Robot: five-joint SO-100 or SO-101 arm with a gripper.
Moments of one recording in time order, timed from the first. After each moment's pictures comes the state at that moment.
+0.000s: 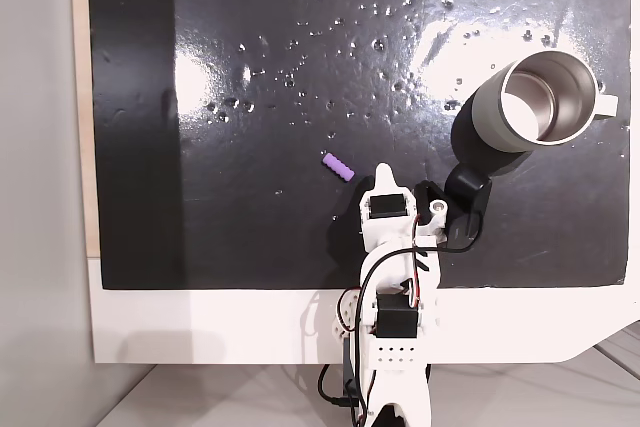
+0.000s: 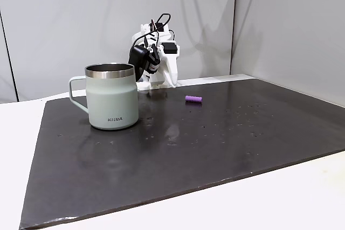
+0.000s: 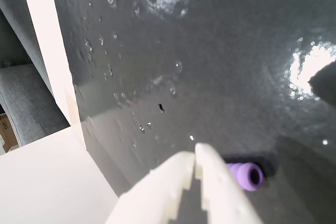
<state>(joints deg) 0.0 189.8 175.3 54.0 -7.0</state>
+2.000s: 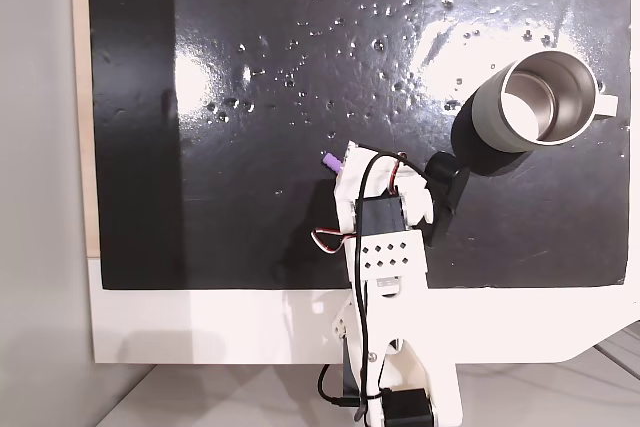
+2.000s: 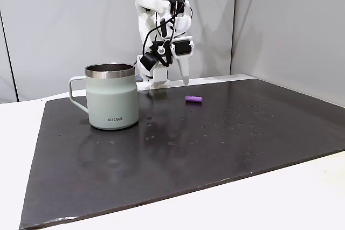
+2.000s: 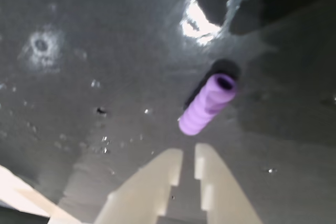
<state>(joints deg) -9.7 120.4 130.2 66.0 25.5</state>
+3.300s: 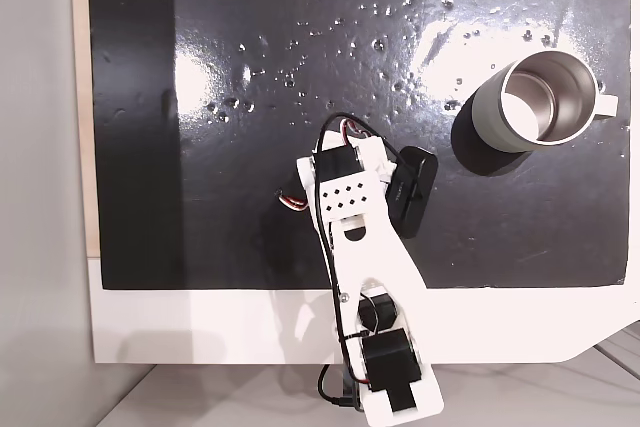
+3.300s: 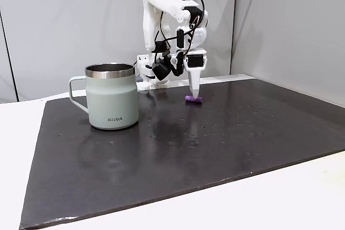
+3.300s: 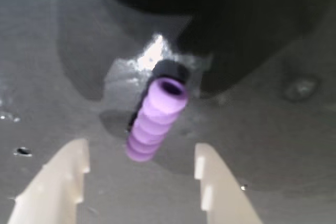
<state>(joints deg) -17.6 98.3 118.7 69.5 32.3</state>
